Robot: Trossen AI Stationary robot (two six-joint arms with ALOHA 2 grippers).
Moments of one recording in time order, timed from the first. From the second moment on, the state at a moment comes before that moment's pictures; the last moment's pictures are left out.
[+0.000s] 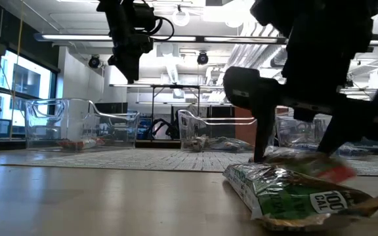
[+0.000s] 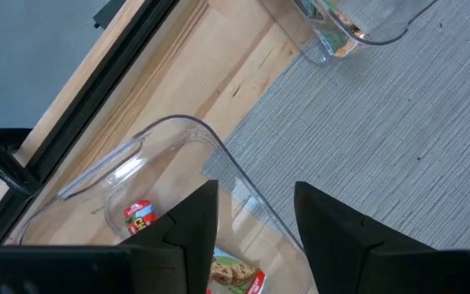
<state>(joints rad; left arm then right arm) 0.66 1.58 1.55 -1.16 0.04 0.02 0.33 1.79 0.86 -0.01 -0.16 -0.72</state>
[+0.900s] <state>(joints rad) 0.66 1.58 1.55 -1.15 0.04 0.02 0.24 1.85 0.86 0.06 -0.34 -0.72</state>
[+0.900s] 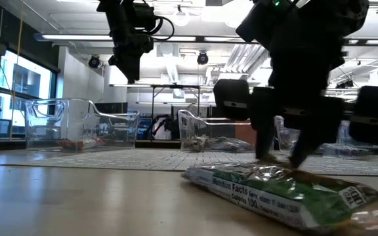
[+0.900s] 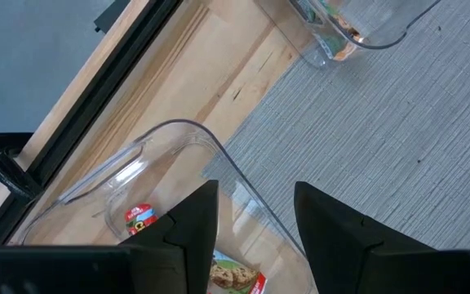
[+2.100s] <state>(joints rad) 0.66 1.58 2.00 -1.40 -0.47 0.14 -0.19 2.42 2.09 -0.01 0.13 -0.37</state>
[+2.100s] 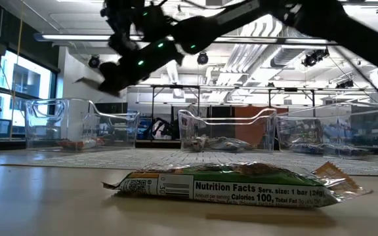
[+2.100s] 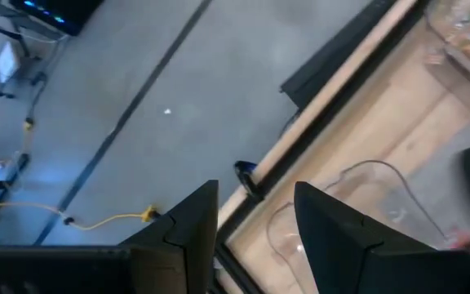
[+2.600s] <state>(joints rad) 0.66 1.58 2.00 -1.44 -0.35 0.12 -0.19 2.60 2.32 -0.08 0.34 -0.48</state>
